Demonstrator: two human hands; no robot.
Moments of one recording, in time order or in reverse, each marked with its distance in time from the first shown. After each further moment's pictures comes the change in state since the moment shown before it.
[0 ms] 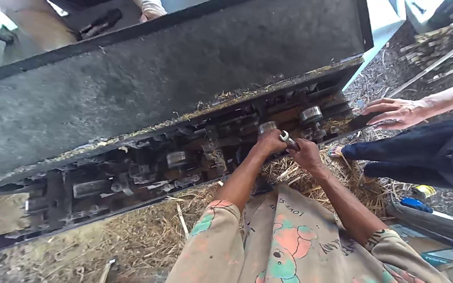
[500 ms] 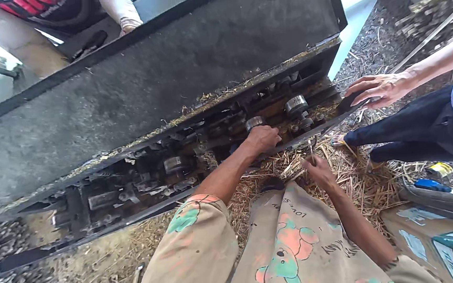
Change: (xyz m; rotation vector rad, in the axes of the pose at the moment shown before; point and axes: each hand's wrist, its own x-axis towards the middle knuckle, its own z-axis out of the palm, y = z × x) left_hand -0.015 0.037 0.007 0.583 -0.041 0.221; right_hand -0.109 0.053 -0.025 0.545 -0.135 0.483
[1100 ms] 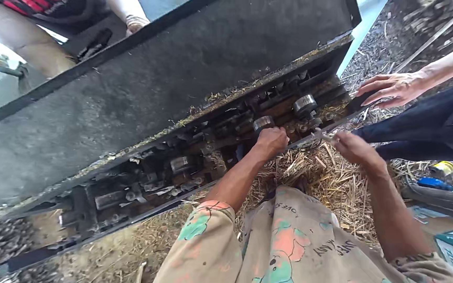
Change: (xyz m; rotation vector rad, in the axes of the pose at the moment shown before) left_hand -0.006 0.010 -0.001 0.039 -0.008 -0.068; right_hand 0.038 -0.046 -0.095 -0.605 -0.123 -0.150
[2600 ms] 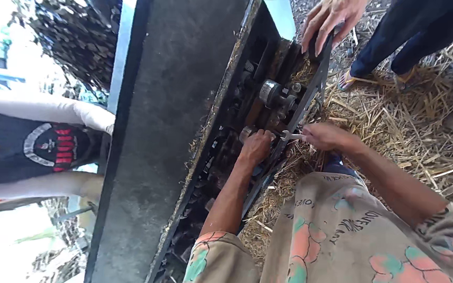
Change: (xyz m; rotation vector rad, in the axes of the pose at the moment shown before) left_hand 0.015 -0.015 -0.003 0.231 -0.093 0.280; right_hand -0.009 -0.037 0.062 0.313 -0.112 0.074
